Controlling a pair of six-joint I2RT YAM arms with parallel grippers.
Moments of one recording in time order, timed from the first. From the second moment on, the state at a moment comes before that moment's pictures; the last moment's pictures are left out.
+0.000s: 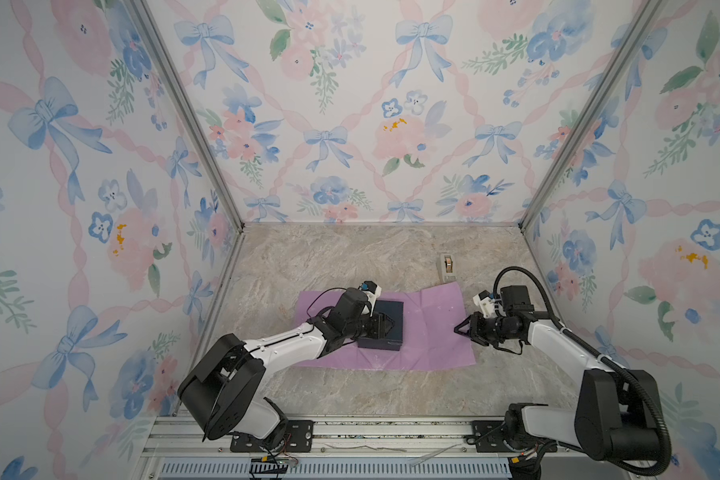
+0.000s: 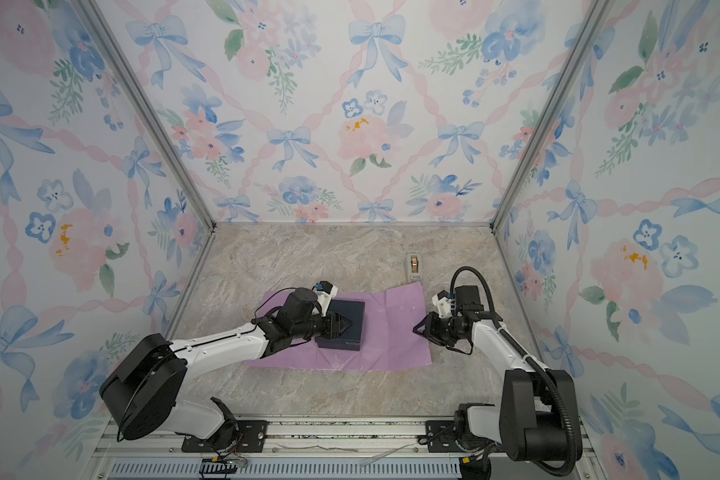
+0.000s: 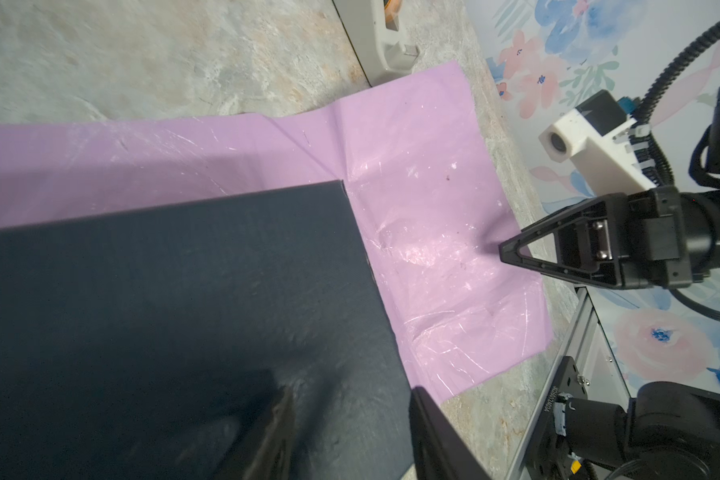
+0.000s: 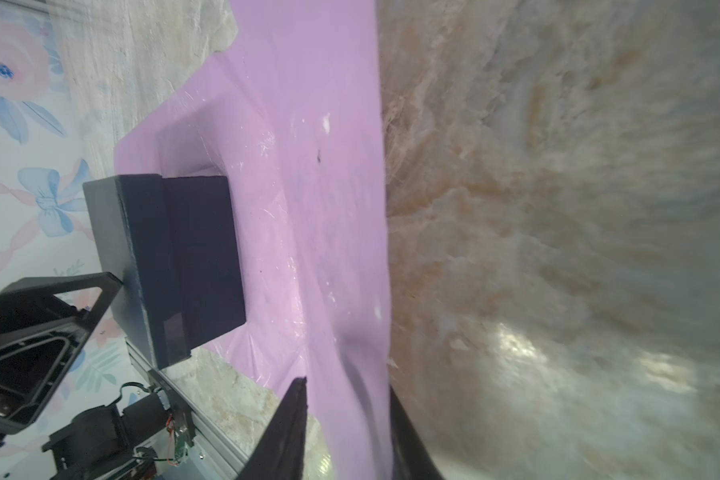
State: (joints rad) left arm -0.72 1.45 0.71 0.08 0.26 -0.57; right arm 0.01 1.28 0.66 -0.57 -0.61 0.33
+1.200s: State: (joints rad) left arm -0.60 1.28 0.71 0.02 0.26 -0.60; right arm 0.56 1.24 0.92 -0.40 -0.43 0.68
